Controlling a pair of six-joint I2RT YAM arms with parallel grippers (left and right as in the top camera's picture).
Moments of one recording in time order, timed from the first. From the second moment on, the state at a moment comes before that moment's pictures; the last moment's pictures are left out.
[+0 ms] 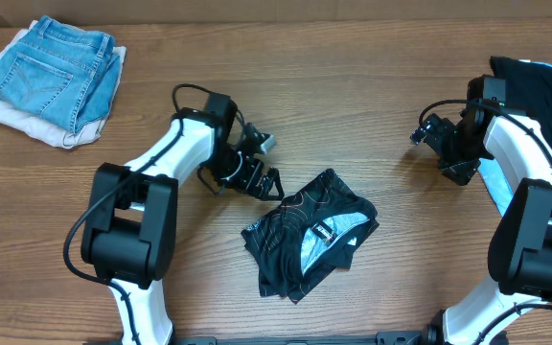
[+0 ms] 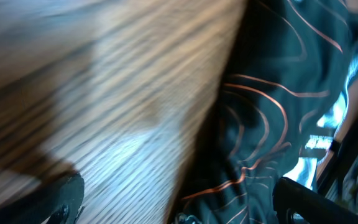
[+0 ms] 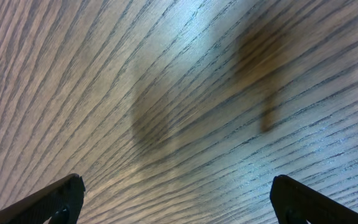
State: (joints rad) left arm -0.29 2.04 1.34 -0.90 0.63 0.25; right arm -0.19 1.90 1.31 -0.81 -0.19 0.57
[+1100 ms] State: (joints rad) left arm -0.45 2.11 1.33 -0.94 0.68 0.32; right arm -0.19 1.90 1.31 -0.81 -0.19 0.57
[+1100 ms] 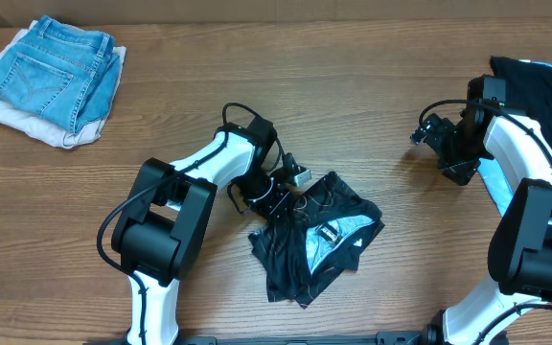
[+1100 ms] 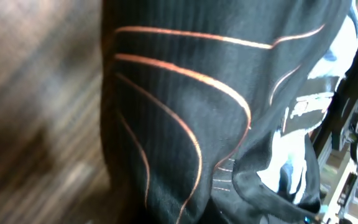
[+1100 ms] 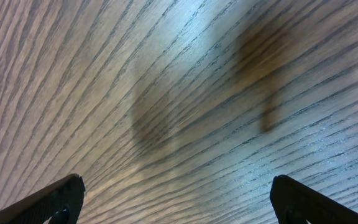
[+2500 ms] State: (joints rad) left arm 0.24 2.08 1.39 -0.66 0.63 -0.09; right arm -0.19 1.90 1.31 -0.81 -0.19 0.57
